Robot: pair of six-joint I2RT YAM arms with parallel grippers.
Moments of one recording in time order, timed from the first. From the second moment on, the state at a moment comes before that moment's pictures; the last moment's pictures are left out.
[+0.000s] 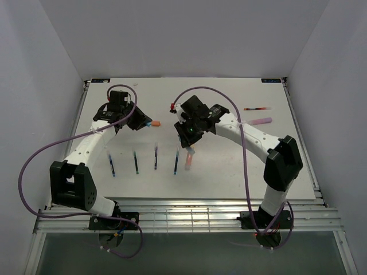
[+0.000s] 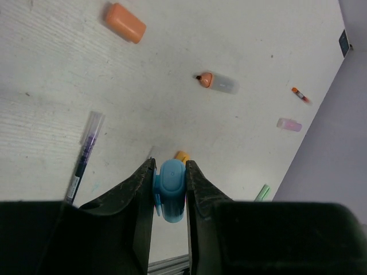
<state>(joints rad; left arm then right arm) -0.19 1.46 1.20 -0.51 0.19 -0.89 0.82 1.73 1.52 -0.81 -0.25 0.14</state>
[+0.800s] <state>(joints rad) -0.19 1.75 1.04 -0.12 0.21 -1.03 0.66 2.06 1.69 -0.71 0.12 -0.60</state>
